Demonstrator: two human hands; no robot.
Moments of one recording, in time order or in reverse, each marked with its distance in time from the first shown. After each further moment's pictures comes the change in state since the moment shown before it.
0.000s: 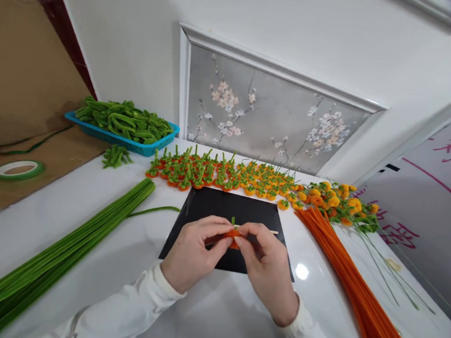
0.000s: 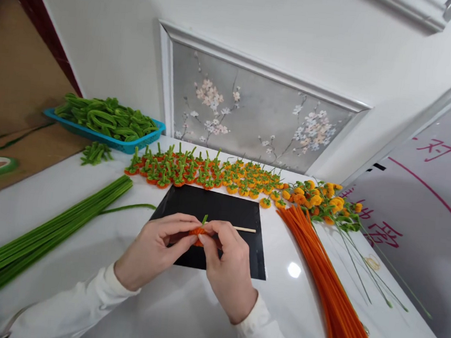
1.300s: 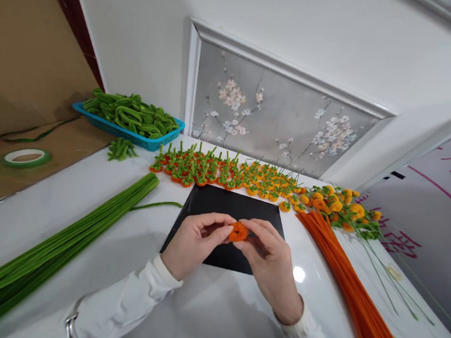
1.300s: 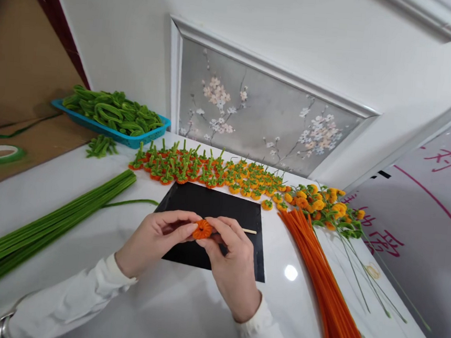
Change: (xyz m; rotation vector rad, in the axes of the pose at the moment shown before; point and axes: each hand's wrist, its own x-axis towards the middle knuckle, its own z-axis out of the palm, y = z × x) left_hand 0.005 0.005 -0.003 -0.420 0.045 -0.295; right_hand 0.003 0.005 -0.007 -0.009 0.010 -0.040
